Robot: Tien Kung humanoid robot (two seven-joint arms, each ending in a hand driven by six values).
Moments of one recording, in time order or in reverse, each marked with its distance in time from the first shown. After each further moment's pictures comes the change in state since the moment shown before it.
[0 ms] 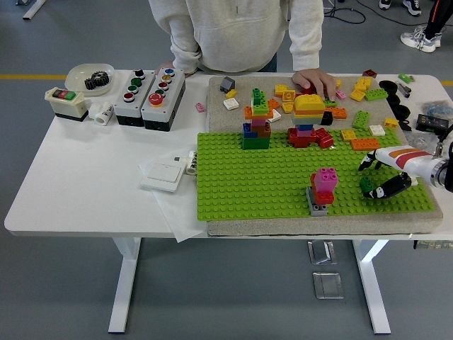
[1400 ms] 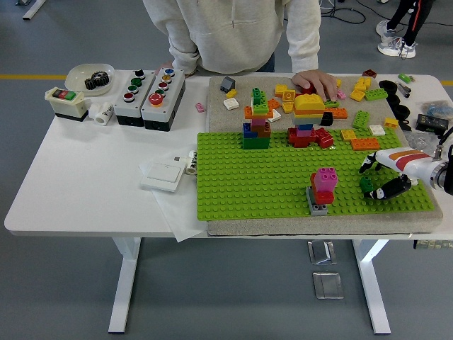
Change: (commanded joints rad) left arm -0.004 -0.001 0.024 0.000 -0.019 0.002 -0.003; right arm -0.006 0.011 -0.014 -0.020 -0.003 -0.027 0.007
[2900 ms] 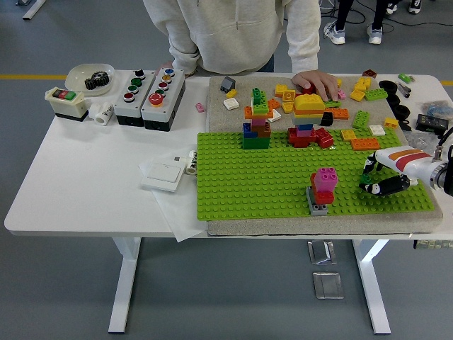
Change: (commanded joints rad) left arm 0.007 0.000 0.007 0.000 -0.002 -0.002 0.000; right arm -0.003 -0.010 -0.001 0.015 -0.028 -0.038 0.007
